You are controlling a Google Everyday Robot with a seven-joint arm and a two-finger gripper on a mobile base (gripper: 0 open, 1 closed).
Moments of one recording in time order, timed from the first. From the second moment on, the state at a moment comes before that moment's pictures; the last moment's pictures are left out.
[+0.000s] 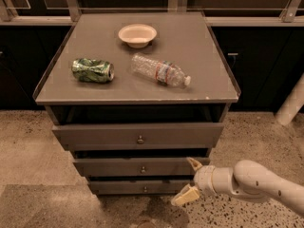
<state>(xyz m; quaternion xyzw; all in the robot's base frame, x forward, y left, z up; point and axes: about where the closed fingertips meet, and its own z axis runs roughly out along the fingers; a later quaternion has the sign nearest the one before) 0.474 -0.126 0.492 -0.46 0.77 0.25 0.37</state>
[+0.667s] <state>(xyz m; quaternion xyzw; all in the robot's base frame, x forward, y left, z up) 0.484 -0.122 0.474 -0.47 0.77 0.24 0.37</state>
